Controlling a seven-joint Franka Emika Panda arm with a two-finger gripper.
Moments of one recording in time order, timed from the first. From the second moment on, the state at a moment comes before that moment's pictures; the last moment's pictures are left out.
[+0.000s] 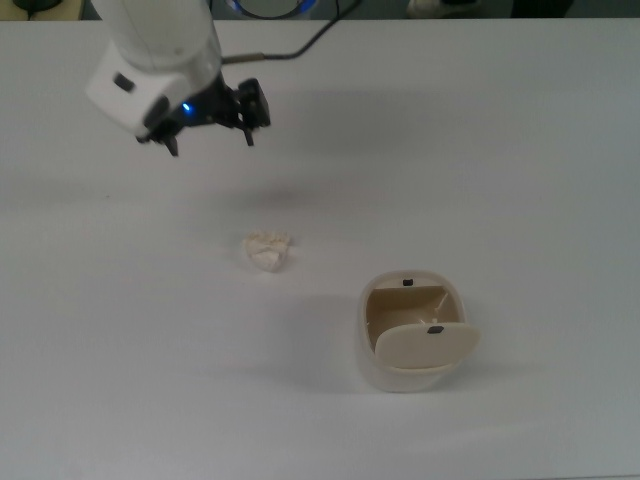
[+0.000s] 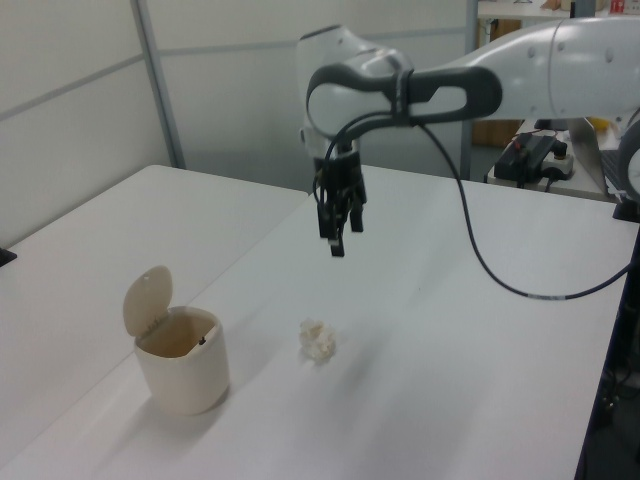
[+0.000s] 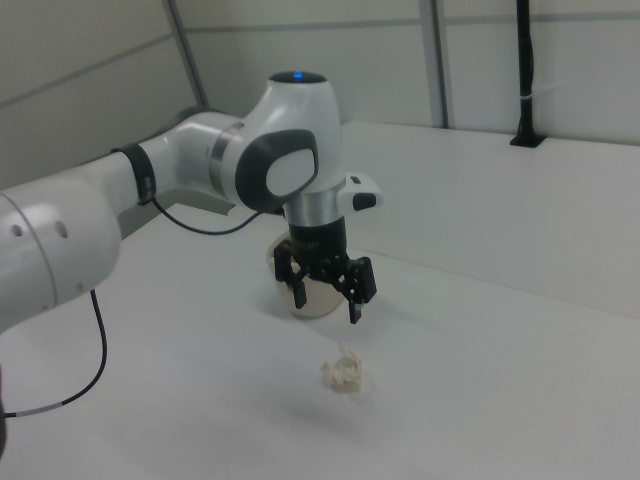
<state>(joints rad) -0.07 0.32 0.01 -1.44 0.03 1.67 -0.24</state>
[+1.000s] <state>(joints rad) 0.02 0.54 0.01 -1.48 -0.11 1.97 -0.27</state>
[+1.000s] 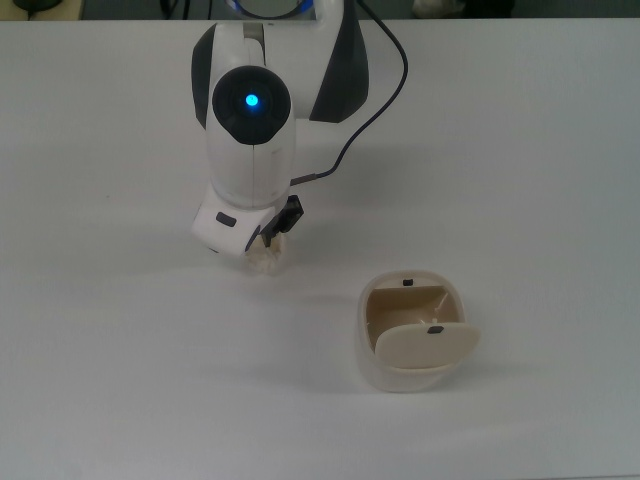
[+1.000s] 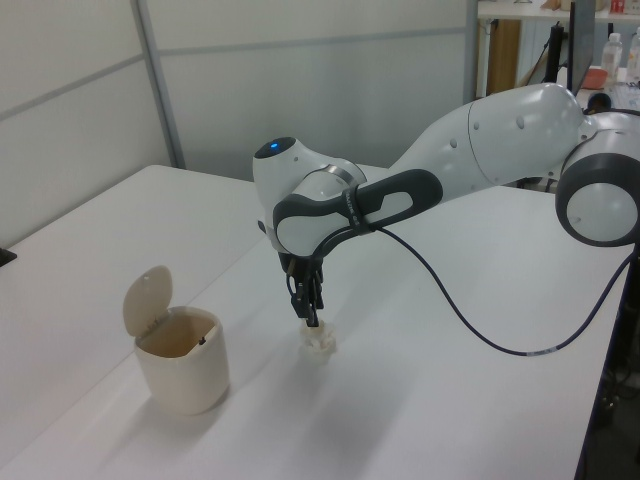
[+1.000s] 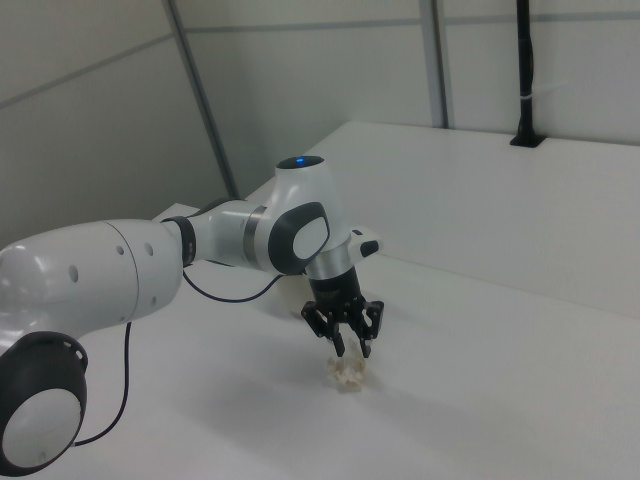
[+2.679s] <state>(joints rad) 0.11 0.33 0.02 -1.46 0.12 2.17 -0.22</state>
